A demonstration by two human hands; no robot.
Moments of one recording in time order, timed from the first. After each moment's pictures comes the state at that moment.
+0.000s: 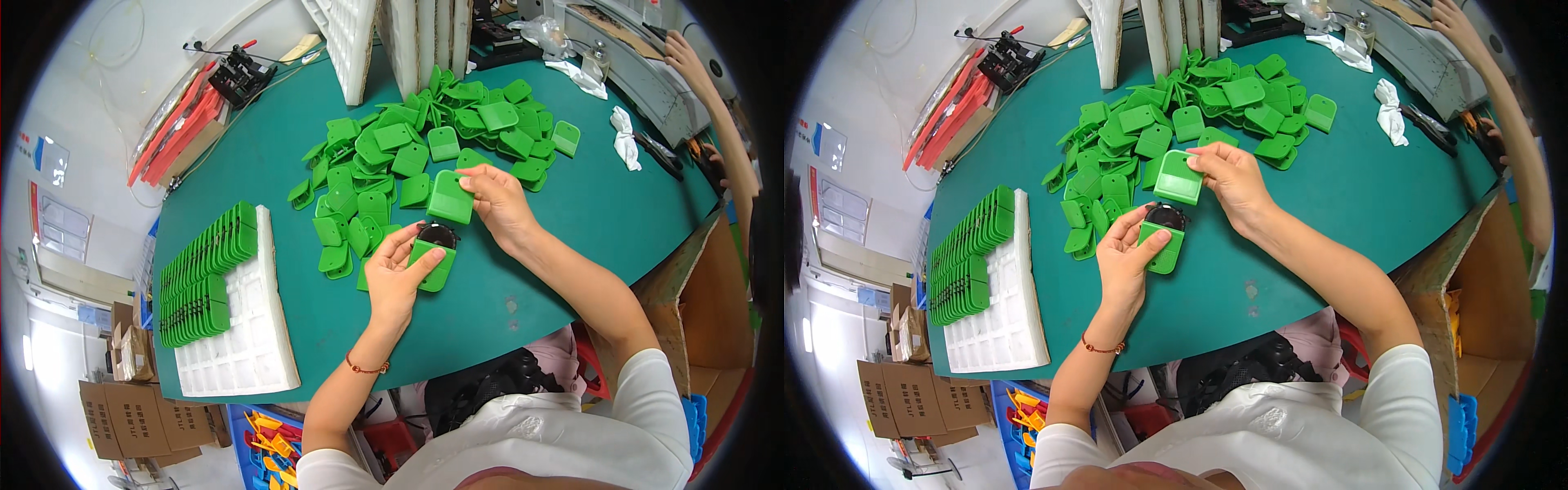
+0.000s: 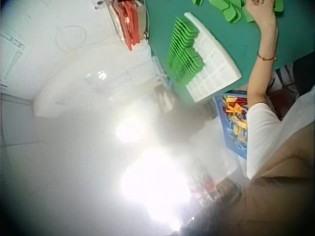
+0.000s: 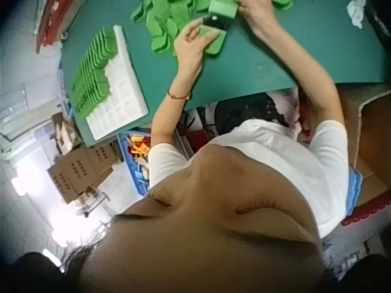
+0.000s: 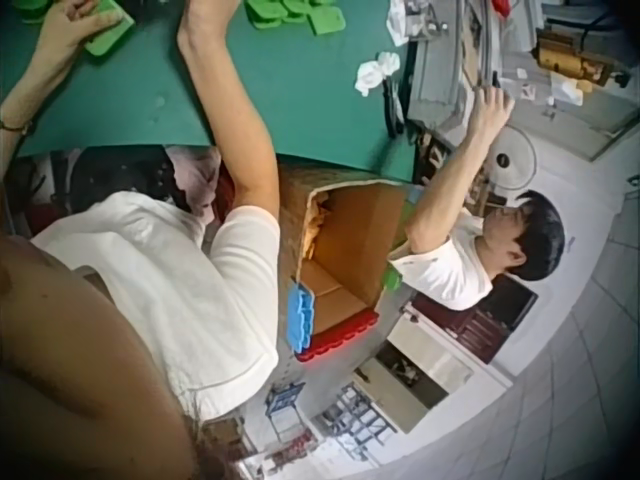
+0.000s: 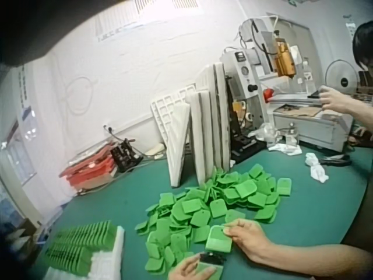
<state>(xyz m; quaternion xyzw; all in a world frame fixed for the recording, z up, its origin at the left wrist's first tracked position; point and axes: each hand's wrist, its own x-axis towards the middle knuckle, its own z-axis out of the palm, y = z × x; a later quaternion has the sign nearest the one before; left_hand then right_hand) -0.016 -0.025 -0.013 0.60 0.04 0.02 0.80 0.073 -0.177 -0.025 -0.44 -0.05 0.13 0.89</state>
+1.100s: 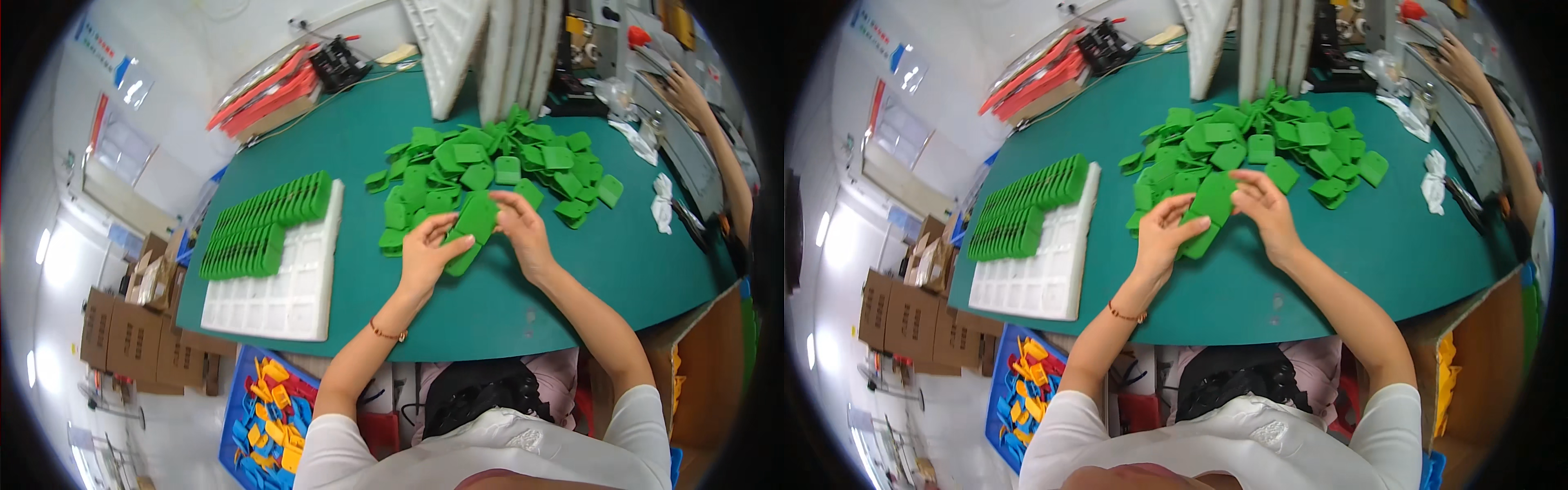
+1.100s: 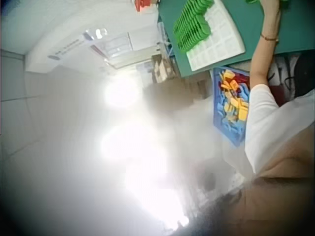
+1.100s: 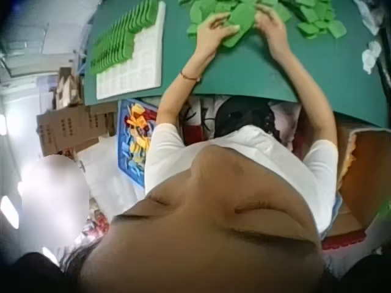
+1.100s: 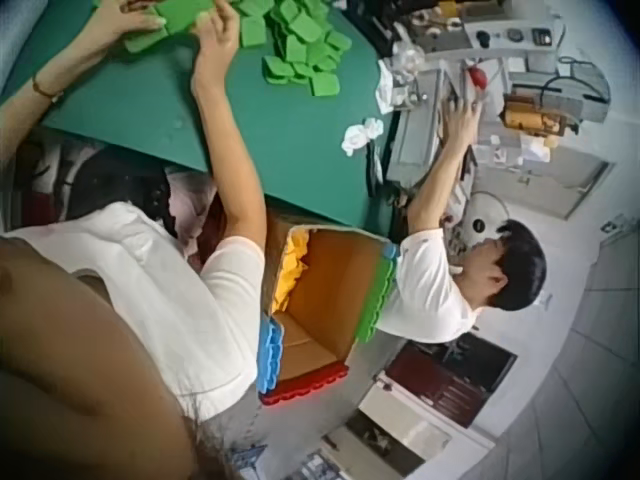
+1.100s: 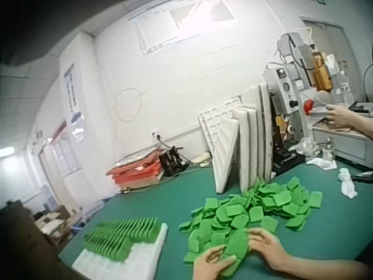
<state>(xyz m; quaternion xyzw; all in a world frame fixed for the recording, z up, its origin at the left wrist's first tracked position) -0.020 -0.002 0.001 0.66 0.02 0.13 0.74 0.053 -0.159 -0.030 -0.47 -0.24 0.12 0.84</state>
